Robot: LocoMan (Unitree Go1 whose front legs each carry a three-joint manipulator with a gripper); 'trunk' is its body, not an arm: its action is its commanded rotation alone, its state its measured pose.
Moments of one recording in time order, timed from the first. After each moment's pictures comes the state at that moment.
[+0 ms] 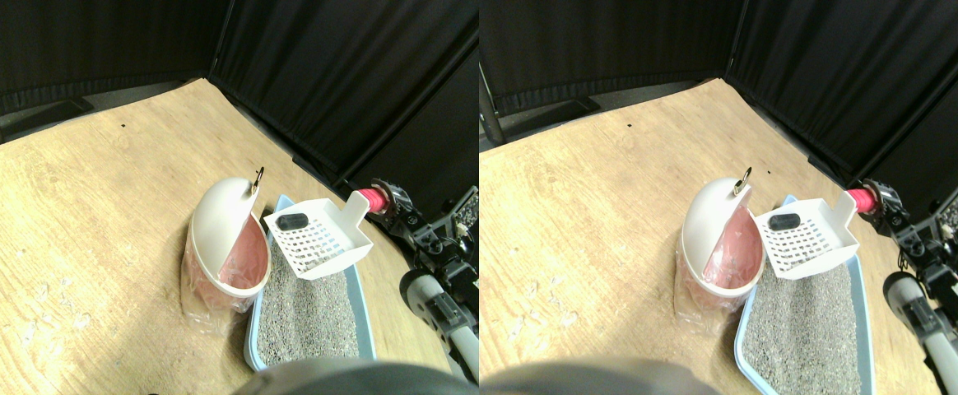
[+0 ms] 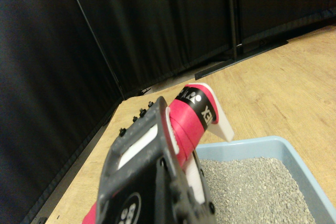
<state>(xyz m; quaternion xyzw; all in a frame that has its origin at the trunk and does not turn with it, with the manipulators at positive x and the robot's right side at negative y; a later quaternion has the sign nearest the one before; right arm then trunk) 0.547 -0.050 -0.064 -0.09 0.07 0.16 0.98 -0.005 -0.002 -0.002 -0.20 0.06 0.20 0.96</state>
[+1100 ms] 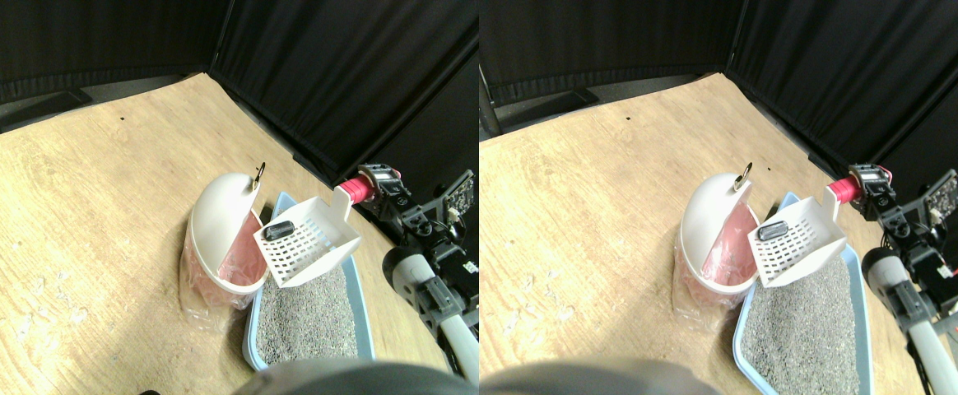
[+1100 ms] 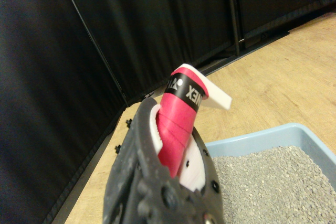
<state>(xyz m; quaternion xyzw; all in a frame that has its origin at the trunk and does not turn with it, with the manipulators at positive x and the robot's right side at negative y) 0.540 -0.023 -0.058 -0.25 0.04 0.15 0.96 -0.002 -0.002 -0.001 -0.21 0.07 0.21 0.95</state>
